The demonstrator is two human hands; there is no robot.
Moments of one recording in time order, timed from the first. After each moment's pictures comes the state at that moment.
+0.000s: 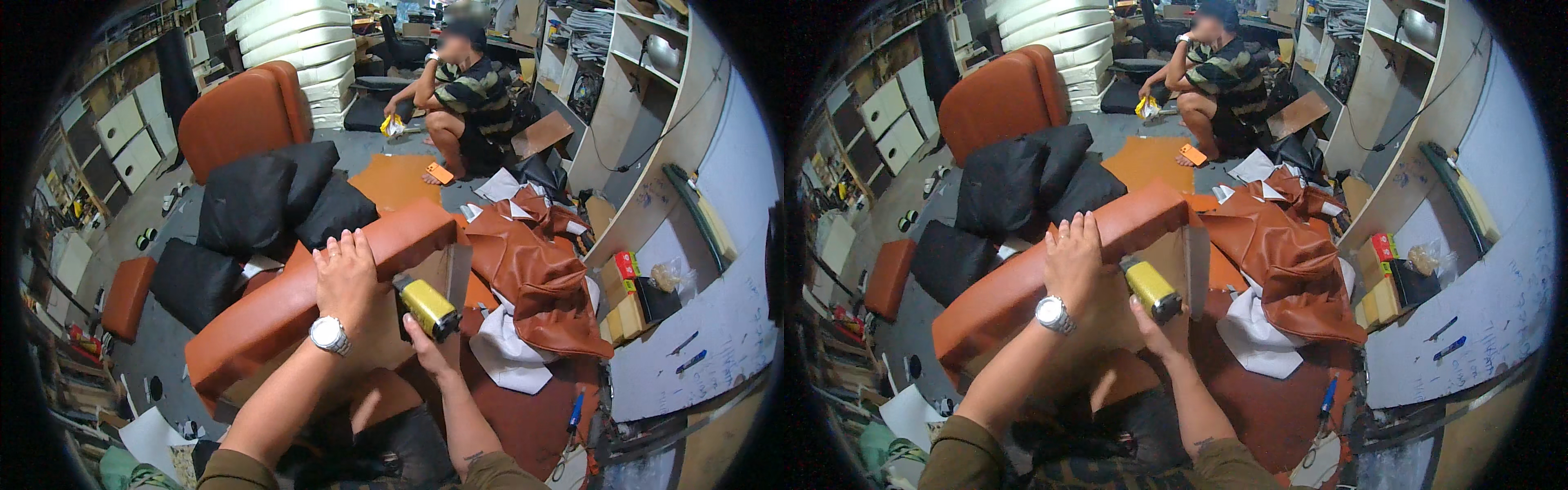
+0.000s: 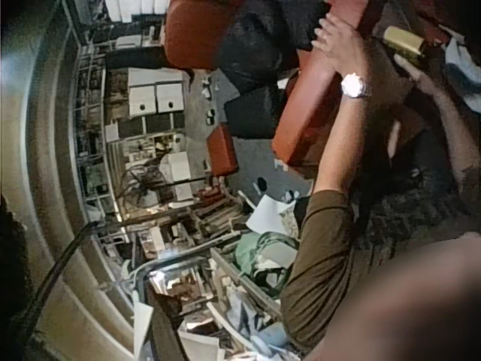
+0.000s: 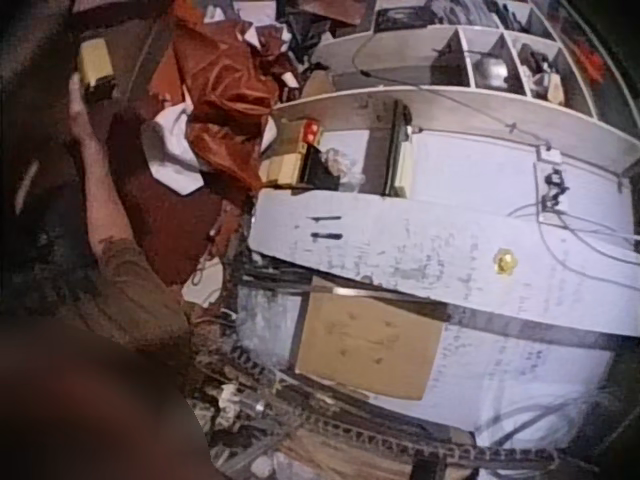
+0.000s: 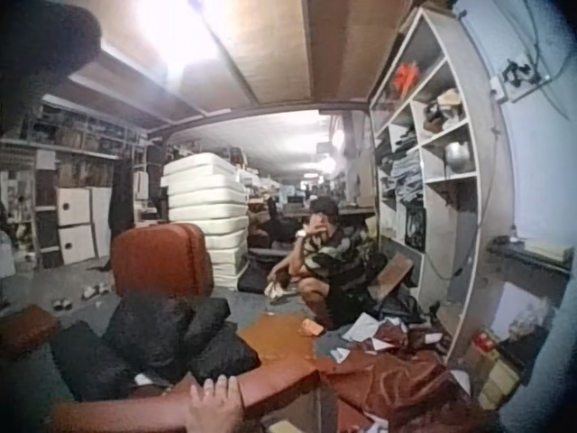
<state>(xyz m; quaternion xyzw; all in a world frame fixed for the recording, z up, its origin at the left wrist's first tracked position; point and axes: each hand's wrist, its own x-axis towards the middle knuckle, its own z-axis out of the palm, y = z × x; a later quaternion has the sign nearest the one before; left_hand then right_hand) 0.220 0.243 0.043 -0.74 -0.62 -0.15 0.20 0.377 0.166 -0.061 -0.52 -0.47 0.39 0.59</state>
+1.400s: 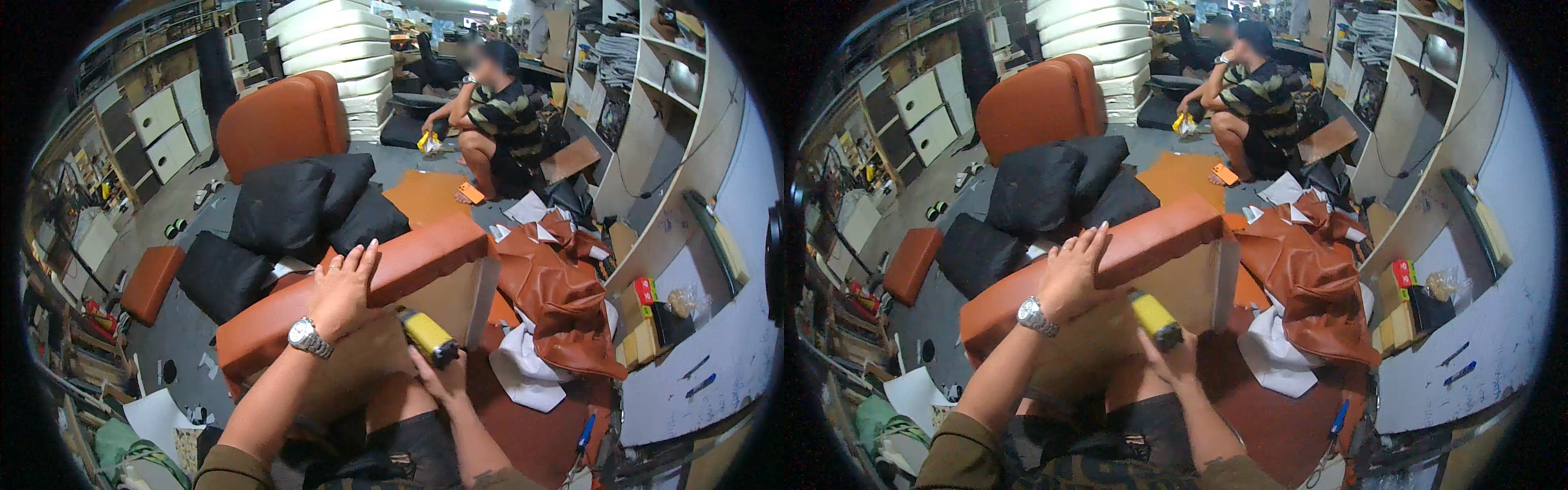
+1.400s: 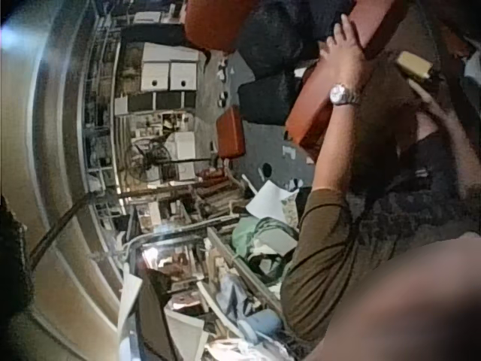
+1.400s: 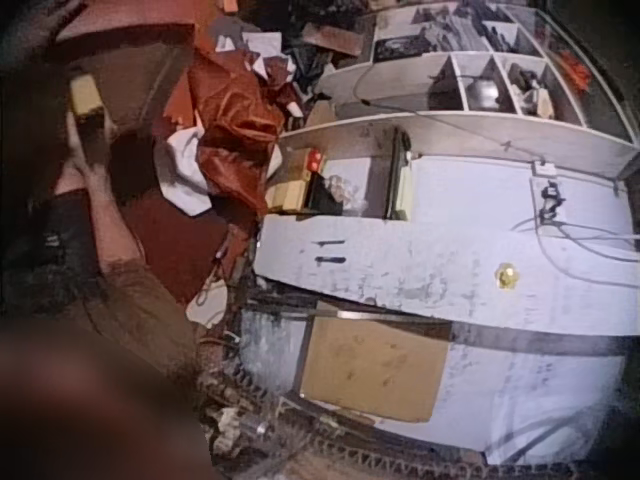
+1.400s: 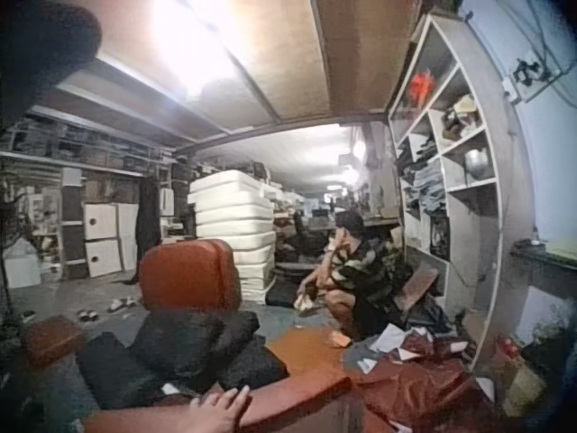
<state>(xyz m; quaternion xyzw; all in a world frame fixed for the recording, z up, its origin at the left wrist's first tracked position) 0.151 0.199 0.086 -0.79 -0.61 -0.08 0.05 0.359 0.124 -0.082 -0.50 -0.59 0.34 0.53</state>
